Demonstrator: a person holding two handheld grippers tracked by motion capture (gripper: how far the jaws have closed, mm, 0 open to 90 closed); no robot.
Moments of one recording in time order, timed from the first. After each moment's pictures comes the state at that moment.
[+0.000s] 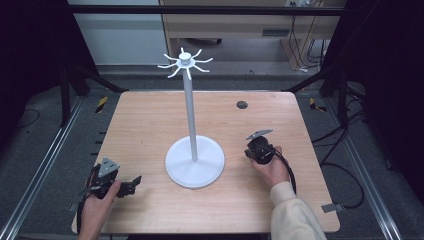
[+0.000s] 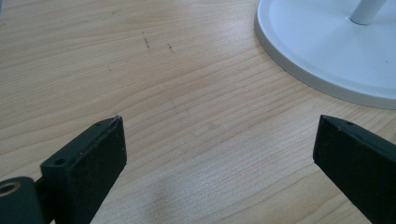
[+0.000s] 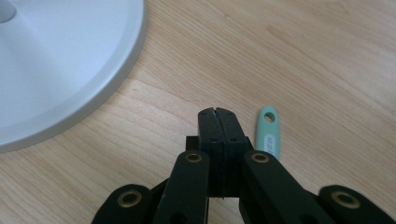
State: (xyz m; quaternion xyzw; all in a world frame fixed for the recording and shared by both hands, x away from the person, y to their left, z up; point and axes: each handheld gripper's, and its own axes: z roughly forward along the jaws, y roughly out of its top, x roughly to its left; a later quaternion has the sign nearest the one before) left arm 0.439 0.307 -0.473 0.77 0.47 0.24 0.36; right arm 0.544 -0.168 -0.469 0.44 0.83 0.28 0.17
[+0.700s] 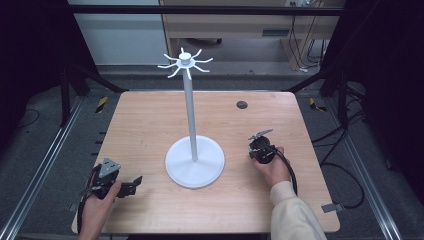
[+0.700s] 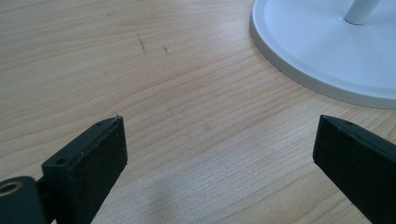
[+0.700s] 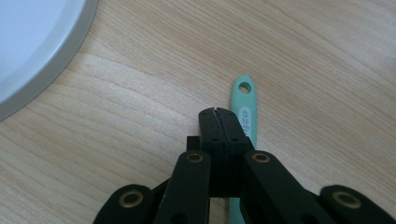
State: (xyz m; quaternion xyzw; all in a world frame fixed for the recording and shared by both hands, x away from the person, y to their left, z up) left arm 0.439 0.305 -0.473 0.77 0.46 0.24 0.36; right arm 0.551 -0.175 -0.478 0.47 0.83 0.24 0.16
